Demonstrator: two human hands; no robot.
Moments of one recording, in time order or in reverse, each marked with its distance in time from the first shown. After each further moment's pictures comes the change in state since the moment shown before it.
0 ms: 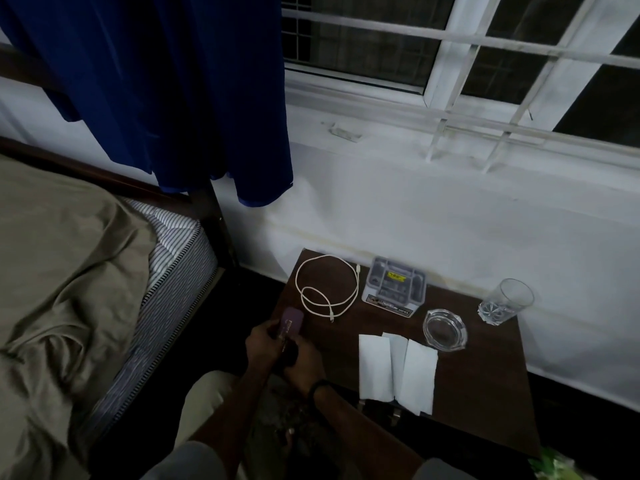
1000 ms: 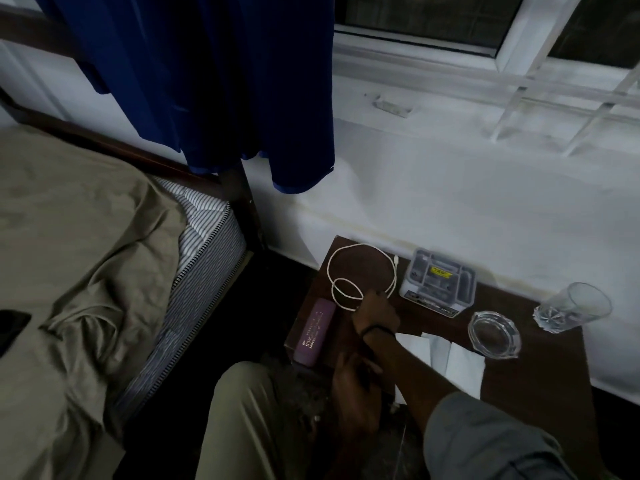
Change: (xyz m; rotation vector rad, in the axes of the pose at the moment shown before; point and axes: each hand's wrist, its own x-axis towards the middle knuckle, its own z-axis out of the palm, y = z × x) left_hand -0.093 0.007 0.086 -0.135 0.030 0.142; right_hand 0.089 -0.001 -0.059 -0.652 0.238 0.137
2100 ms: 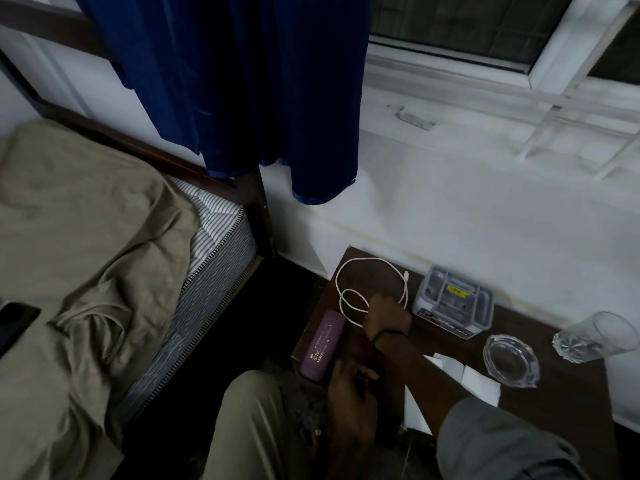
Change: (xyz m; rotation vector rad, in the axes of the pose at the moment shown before) left_hand 0.025 -0.012 -0.006 -0.116 0.133 0.104; right_hand 0.029 -0.006 -0.003 -0.254 0.039 -0.167
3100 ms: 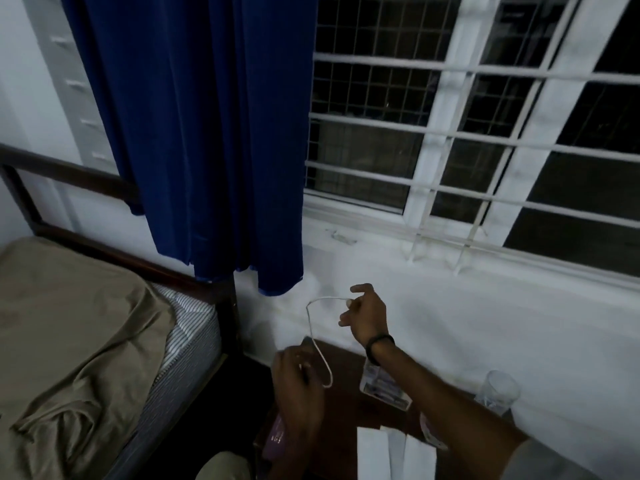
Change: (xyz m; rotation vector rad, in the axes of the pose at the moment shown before) left_hand 0.012 0.145 -0.064 -0.108 0.317 0.396; right_hand -0.074 0.007 -0.225 1.118 0.324 -0.097
